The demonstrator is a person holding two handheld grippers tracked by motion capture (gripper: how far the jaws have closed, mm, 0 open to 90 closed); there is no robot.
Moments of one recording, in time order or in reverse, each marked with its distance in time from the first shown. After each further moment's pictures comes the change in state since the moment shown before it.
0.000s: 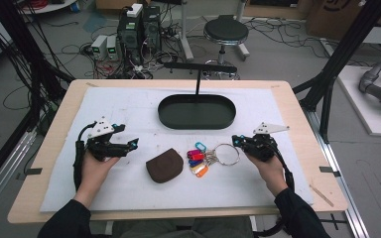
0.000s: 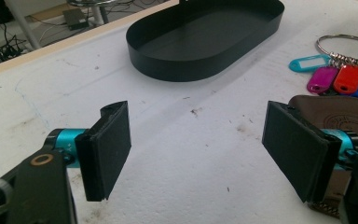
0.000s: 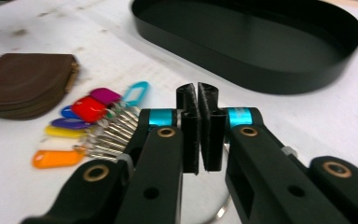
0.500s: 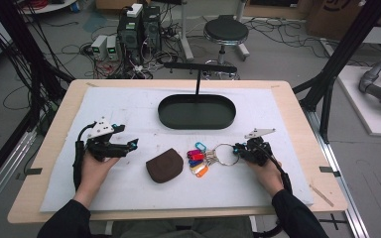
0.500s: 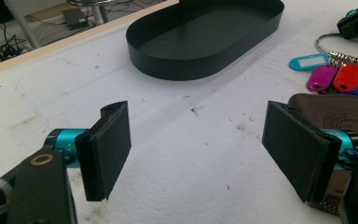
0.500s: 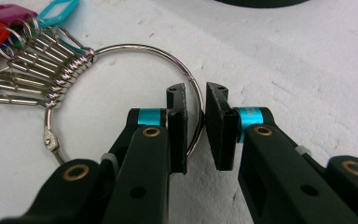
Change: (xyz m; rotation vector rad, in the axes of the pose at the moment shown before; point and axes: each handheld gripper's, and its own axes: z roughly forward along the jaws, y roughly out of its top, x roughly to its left) left arm 0.000 -0.001 -0.001 0.002 0.000 0.000; right arm -0.004 -0.020 0.025 0.240 -0.146 -0.023
